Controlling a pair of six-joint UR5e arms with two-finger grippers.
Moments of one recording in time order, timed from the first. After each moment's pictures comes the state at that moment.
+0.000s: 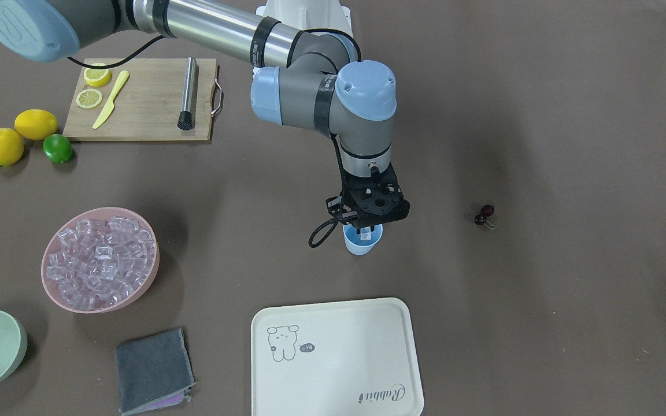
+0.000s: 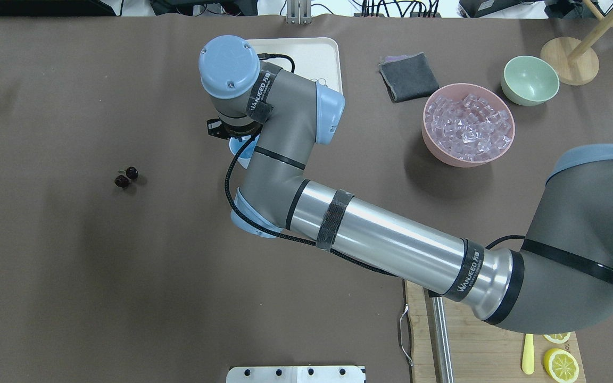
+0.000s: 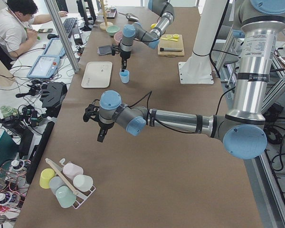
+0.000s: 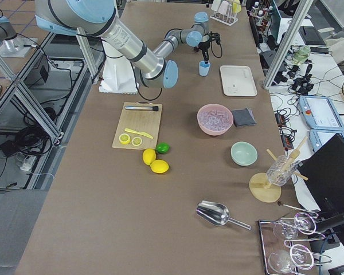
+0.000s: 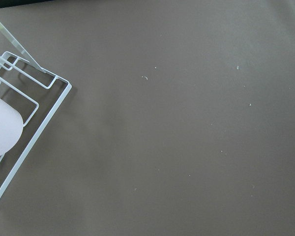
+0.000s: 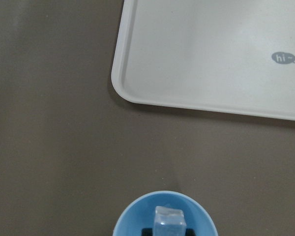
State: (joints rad) left arm -1.39 -1.65 -1.57 -2.08 -2.31 -0.35; right arm 0.55 -0.40 1.06 -1.36 1.77 1.04
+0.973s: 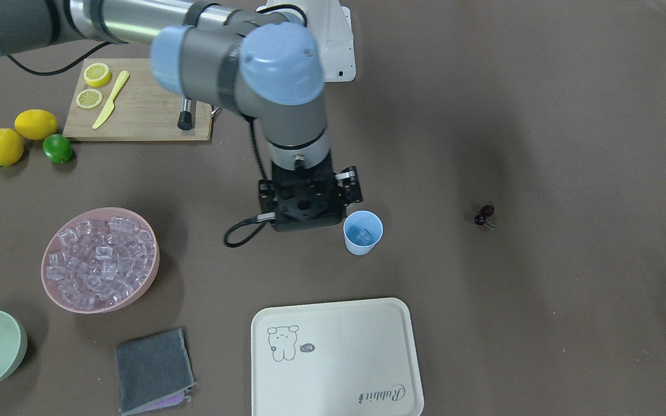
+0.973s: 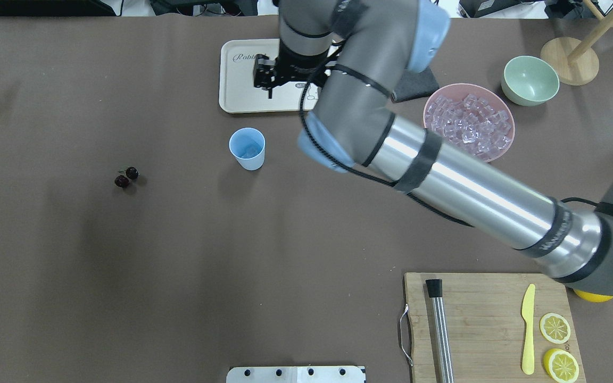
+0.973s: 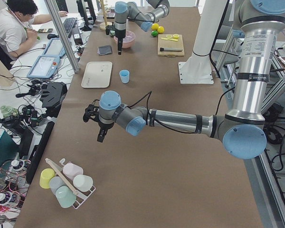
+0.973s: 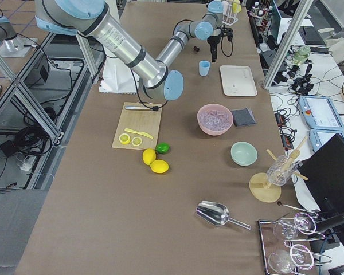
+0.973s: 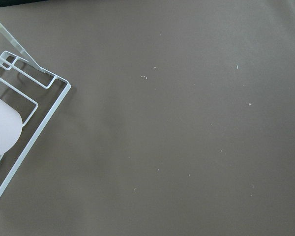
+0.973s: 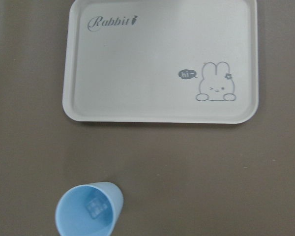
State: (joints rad) left arm -1.39 -1.66 -1.57 -2.08 -2.31 -0.35; right arm 0.78 -0.59 1.42 -1.60 2.07 1.00
